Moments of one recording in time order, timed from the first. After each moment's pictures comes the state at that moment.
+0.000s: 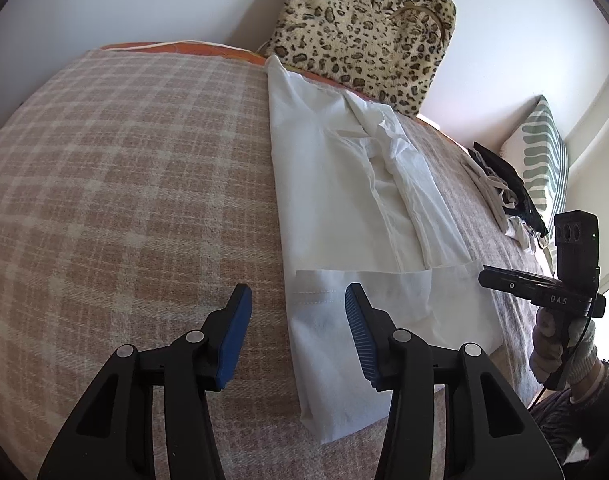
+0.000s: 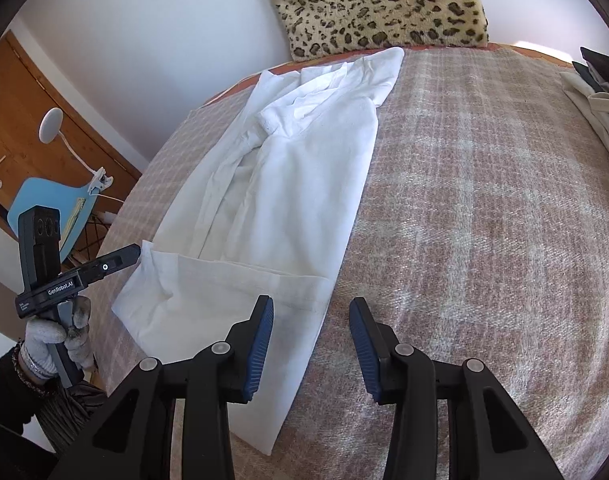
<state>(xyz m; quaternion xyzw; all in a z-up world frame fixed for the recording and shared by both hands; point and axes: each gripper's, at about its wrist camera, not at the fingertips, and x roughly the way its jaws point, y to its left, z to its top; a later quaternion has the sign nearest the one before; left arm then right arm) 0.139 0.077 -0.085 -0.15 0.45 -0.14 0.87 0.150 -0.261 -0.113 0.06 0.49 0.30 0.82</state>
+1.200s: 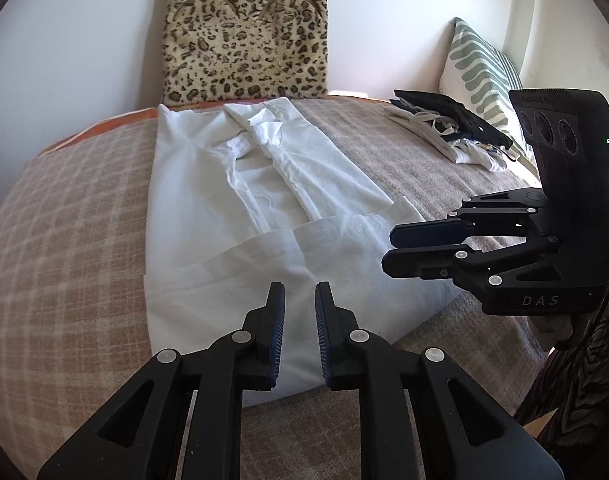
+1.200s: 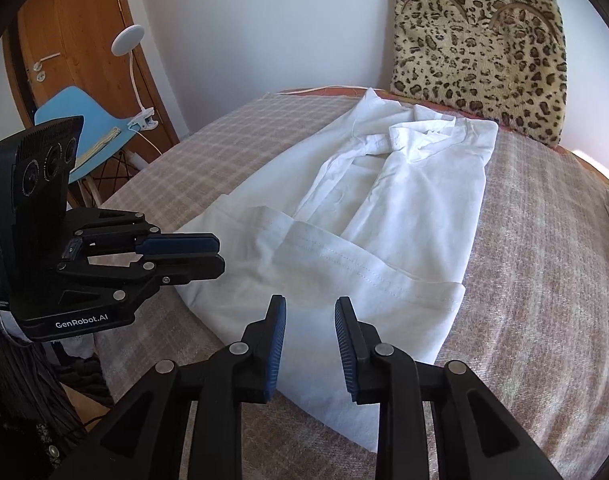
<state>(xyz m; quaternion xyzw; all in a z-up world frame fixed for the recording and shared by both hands) 0.093 -0.017 -0.064 0.02 0.39 -0.20 0.90 0.090 -0.197 -0.101 -0.08 0.40 0.35 0.84</state>
